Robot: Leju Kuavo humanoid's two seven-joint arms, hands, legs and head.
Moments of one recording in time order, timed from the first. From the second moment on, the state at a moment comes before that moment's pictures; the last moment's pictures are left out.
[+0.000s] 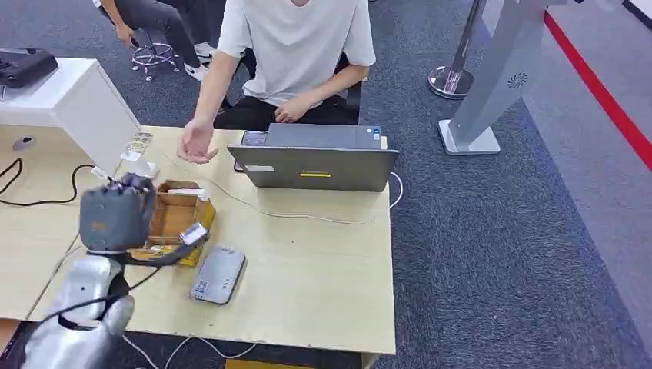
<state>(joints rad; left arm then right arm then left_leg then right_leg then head) -0.25 0.31 -0.14 -1.48 -1.44 0.59 0.17 0.19 -0.07 0.81 -0.85 -0.70 -0.48 0.03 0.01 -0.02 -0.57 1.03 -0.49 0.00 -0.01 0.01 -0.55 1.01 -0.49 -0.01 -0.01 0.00</state>
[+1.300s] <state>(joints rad) 0.15 0.32 -0.18 -1.71 -1.57 0.60 0.23 0.19 -0.03 0.79 -0.78 -0.76 -0.56 0.03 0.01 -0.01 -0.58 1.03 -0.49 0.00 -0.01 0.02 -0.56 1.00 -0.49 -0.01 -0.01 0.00</state>
